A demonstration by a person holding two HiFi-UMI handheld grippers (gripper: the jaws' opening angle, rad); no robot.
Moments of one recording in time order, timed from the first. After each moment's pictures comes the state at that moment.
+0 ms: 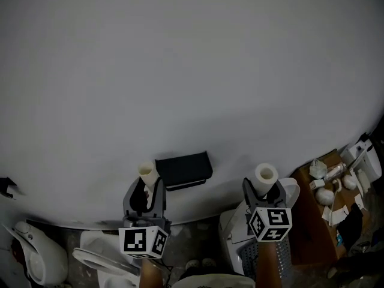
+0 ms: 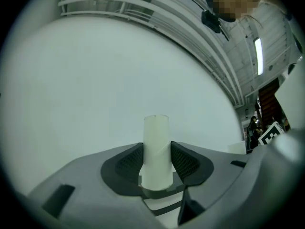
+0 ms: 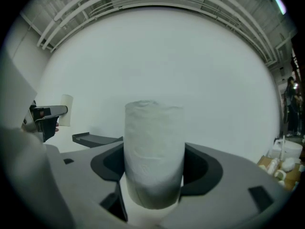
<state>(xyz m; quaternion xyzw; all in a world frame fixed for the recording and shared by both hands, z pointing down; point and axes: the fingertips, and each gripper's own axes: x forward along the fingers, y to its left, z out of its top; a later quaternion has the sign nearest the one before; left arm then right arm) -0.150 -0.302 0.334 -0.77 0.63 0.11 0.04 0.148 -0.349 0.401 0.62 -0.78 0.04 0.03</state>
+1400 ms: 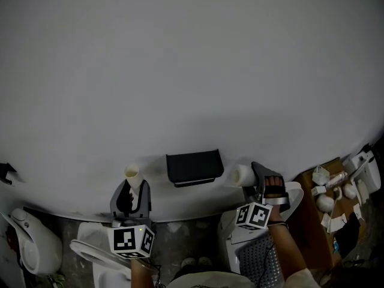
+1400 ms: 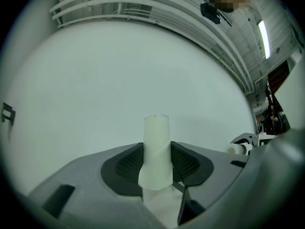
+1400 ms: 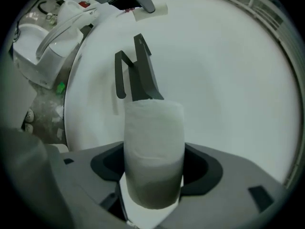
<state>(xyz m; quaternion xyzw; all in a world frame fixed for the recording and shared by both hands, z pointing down) -0.222 -0.285 0.365 -0.72 0.69 0.05 0.04 0.090 -0.396 0.455 0.43 -0.65 -0.41 0.48</state>
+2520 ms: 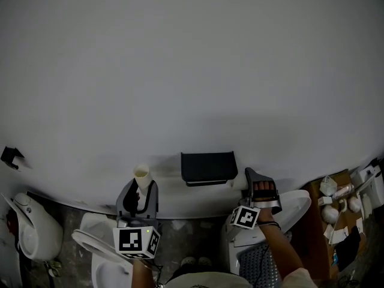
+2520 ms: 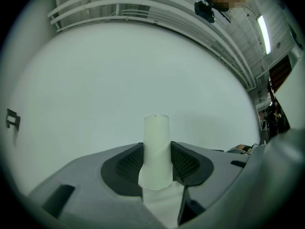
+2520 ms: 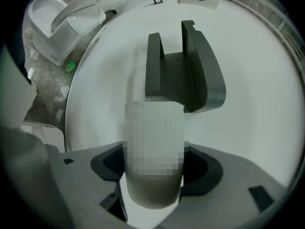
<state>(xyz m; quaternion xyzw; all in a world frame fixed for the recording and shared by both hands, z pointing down) -0.234 -0.272 0.367 -0.71 0.70 0.04 0.04 0.048 -0.420 0.517 0.36 -0.59 -0.48 0.54</state>
